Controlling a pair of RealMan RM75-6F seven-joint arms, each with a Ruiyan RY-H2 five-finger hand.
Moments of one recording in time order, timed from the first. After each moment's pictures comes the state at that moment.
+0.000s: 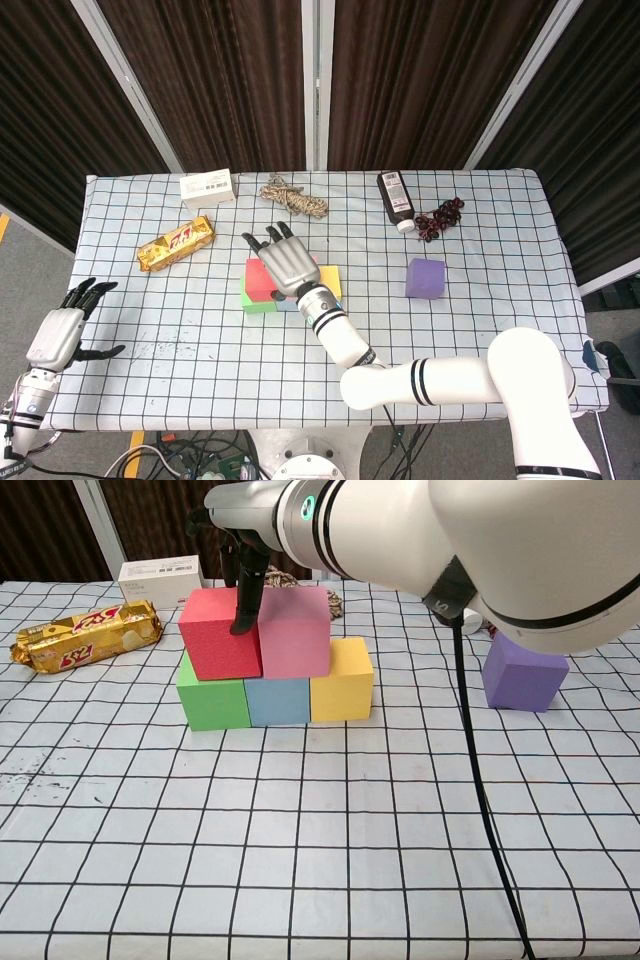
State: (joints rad) left arm -0.22 -1.23 0.00 -1.39 1.52 1.33 -0.38; right arm 1.38 -1.69 0.34 -1.53 -0.38 0.99 -0.75
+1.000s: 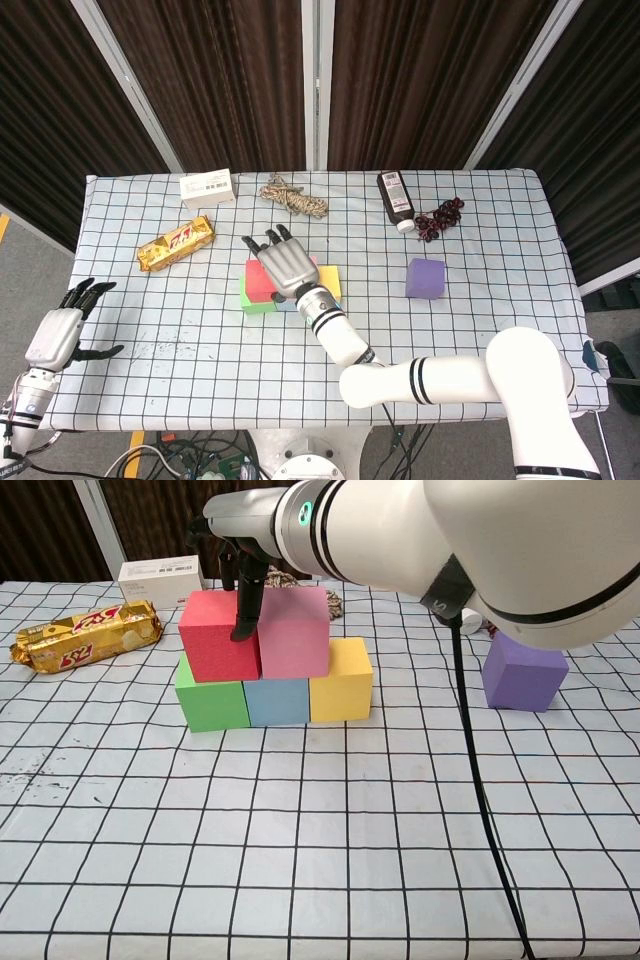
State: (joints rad) left arm -0.22 -1.23 0.00 -1.38 1.52 1.32 -0.39; right arm 1.39 -1.69 0.33 -1.53 -0.36 0.96 -0.76
